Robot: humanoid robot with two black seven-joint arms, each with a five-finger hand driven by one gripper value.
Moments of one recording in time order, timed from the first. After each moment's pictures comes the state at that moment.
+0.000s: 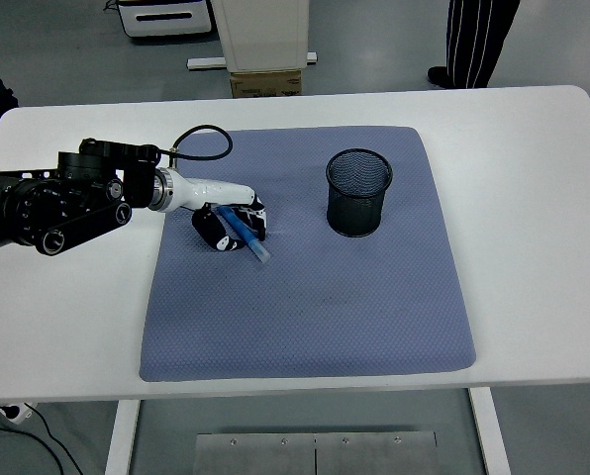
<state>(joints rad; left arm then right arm) -1.30 0.34 0.24 -0.86 1.10 -0.25 -0.28 0.03 0.00 0.28 0.23 -0.11 0.05 0.09</state>
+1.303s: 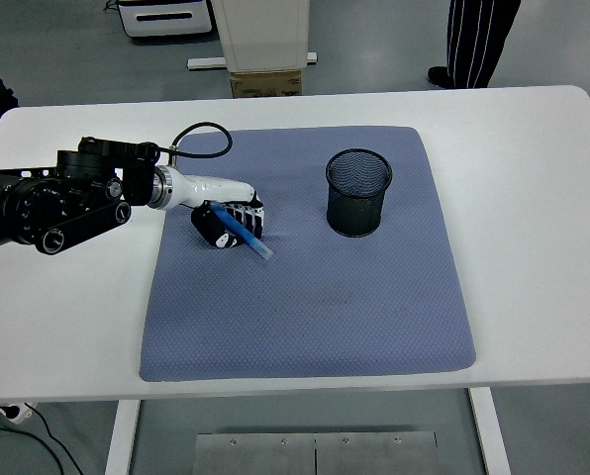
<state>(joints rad) -1.30 0.34 0.24 -0.85 1.11 -0.24 -0.28 0.03 0.00 0.28 0.23 -0.11 0.05 0.09</state>
